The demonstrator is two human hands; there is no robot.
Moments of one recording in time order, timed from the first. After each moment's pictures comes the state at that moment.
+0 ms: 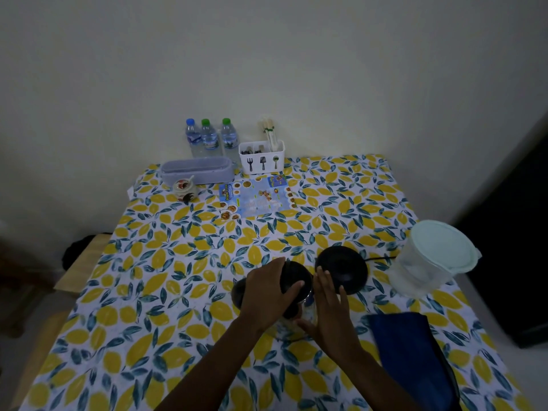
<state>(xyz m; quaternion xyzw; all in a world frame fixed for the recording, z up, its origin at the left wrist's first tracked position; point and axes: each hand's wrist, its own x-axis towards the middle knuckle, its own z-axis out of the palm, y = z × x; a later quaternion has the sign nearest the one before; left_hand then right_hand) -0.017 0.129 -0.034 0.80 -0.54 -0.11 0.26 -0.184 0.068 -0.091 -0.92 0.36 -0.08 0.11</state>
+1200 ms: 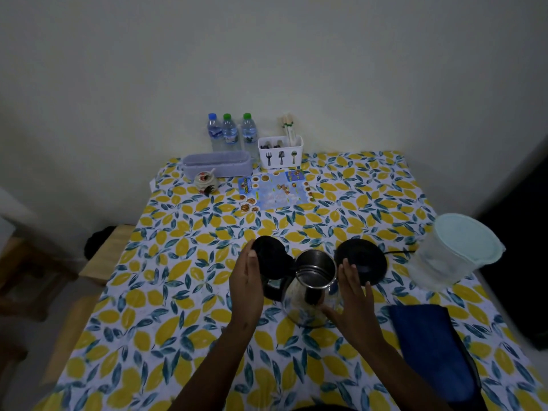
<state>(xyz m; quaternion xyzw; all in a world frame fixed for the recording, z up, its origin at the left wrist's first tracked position) 0.007 0.201 -0.011 0.73 -0.23 -0.21 0.61 -0.182 0.083 -0.087 -0.90 0.41 -0.08 0.13</state>
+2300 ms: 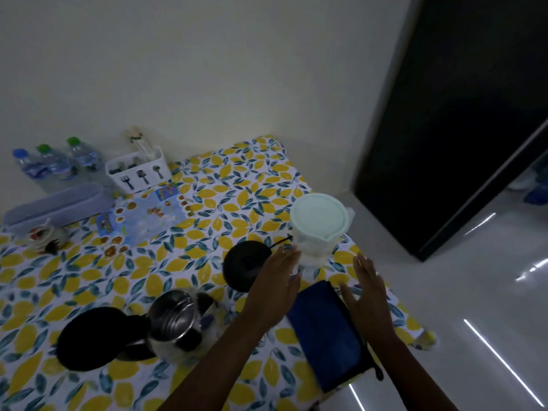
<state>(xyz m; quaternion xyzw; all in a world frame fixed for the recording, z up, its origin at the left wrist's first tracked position) -0.190 -0.001 -0.047 0.61 -0.73 -0.20 0.25 -0.408 -0.019 -0.077 -0.70 0.62 -0.27 0.23</state>
